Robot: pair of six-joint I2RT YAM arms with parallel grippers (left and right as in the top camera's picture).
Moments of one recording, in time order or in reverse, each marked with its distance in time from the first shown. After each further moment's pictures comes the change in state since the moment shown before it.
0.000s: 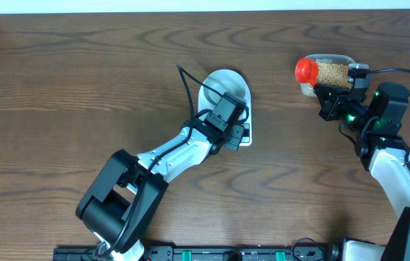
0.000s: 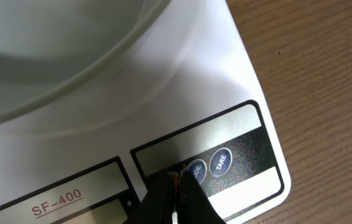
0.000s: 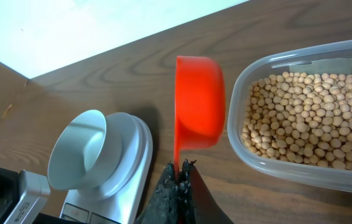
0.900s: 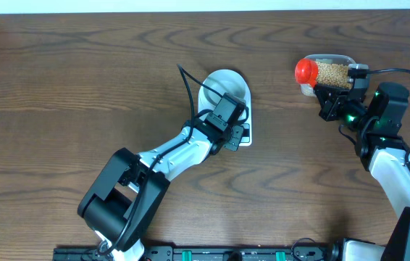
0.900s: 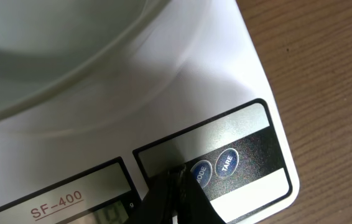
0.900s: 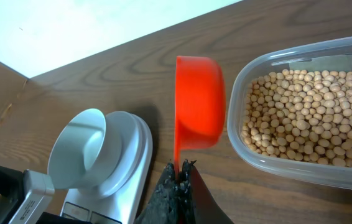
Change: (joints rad) left arm 0.000 0.013 0.000 0.000 -0.002 0.000; right arm 0.000 0.000 0.000 -0.007 0.000 0.000
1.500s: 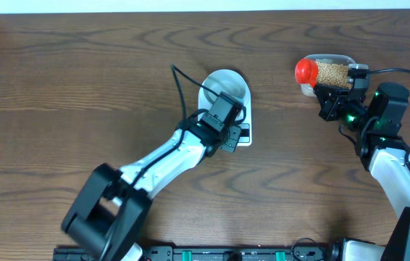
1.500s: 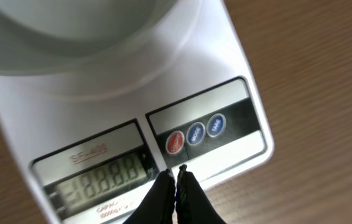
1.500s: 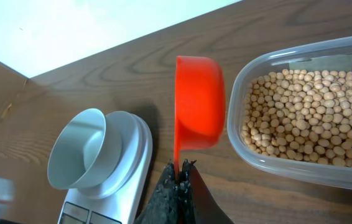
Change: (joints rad) left arm 0.001 -0.121 0.000 -0.123 -0.001 0.001; right arm 0.000 0.000 0.000 0.000 0.000 0.000
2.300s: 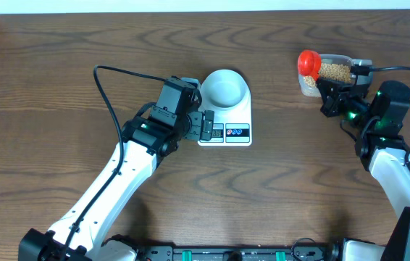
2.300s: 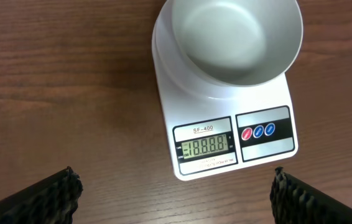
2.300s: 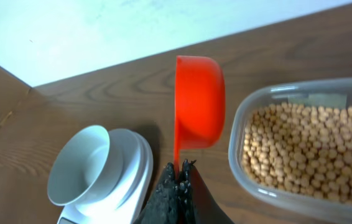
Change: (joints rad) left arm 0.208 -0.324 0.002 -0.226 -0.007 0.002; right arm 0.000 0.000 0.000 0.109 0.003 0.000
